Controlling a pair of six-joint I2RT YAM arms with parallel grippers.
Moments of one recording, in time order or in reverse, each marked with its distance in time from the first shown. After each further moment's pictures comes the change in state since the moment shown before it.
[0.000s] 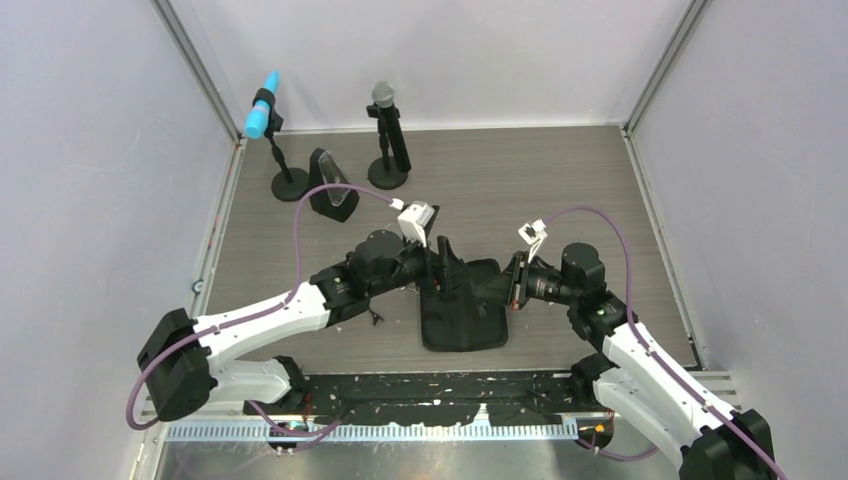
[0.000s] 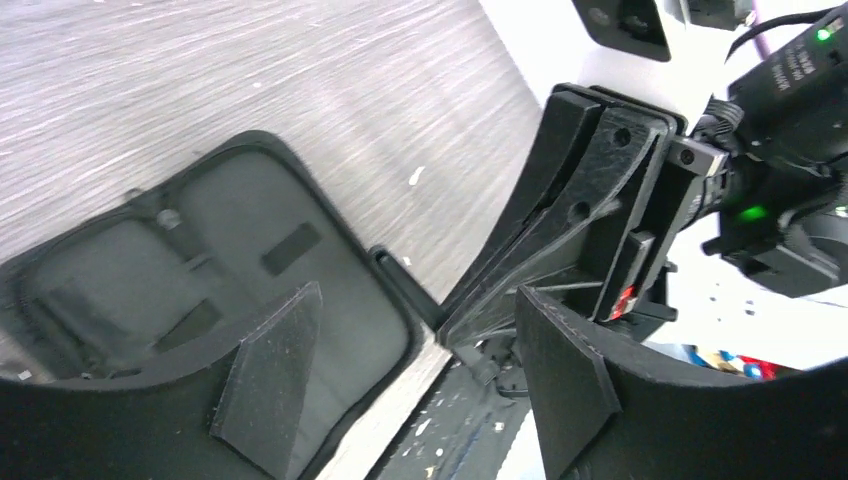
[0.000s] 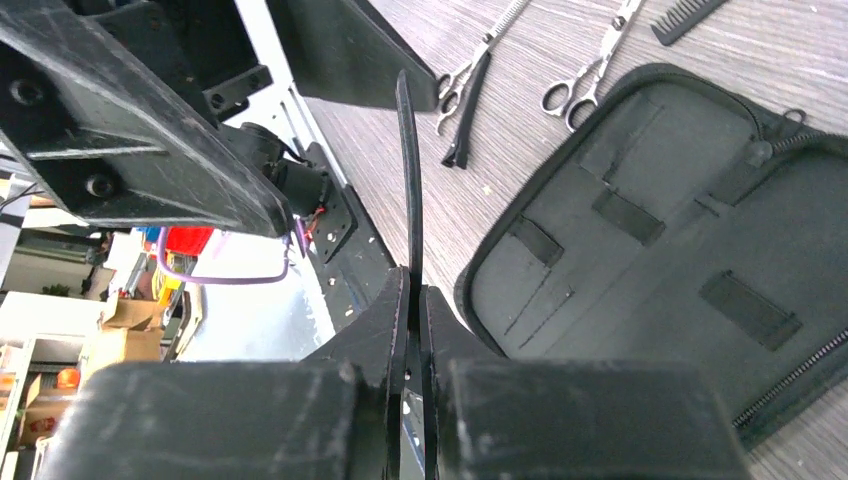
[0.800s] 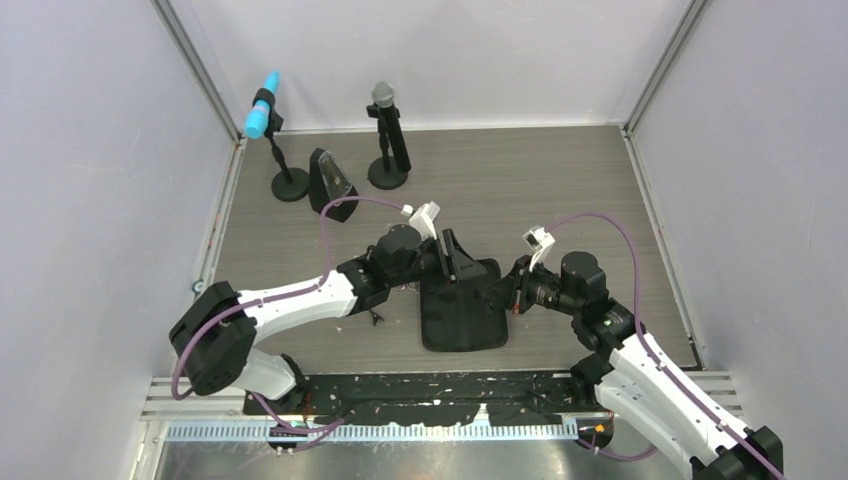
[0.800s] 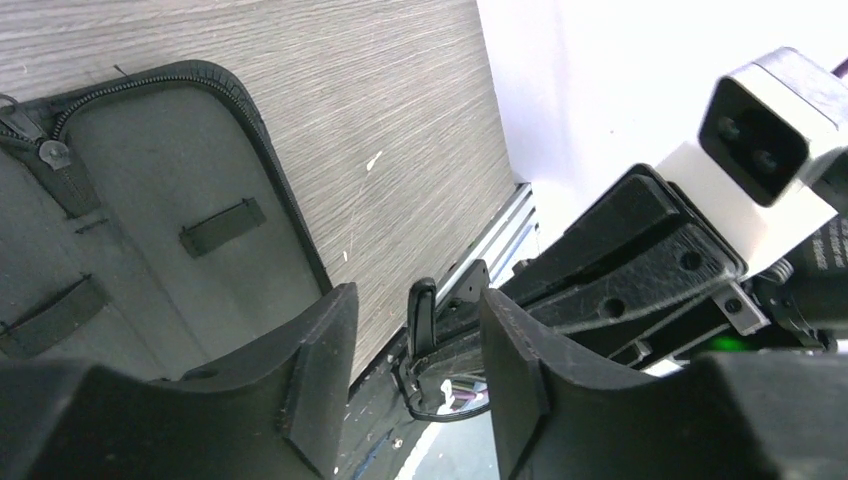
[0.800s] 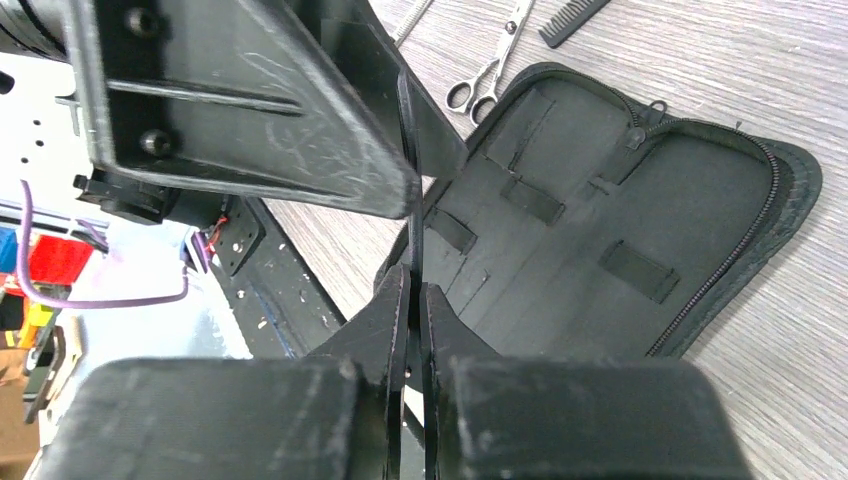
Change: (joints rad) left arm 0.034 0.209 0.018 0.156 0.113 -0.350; right arm 0.072 -0.108 0.005 -0.149 0.222 -0.121
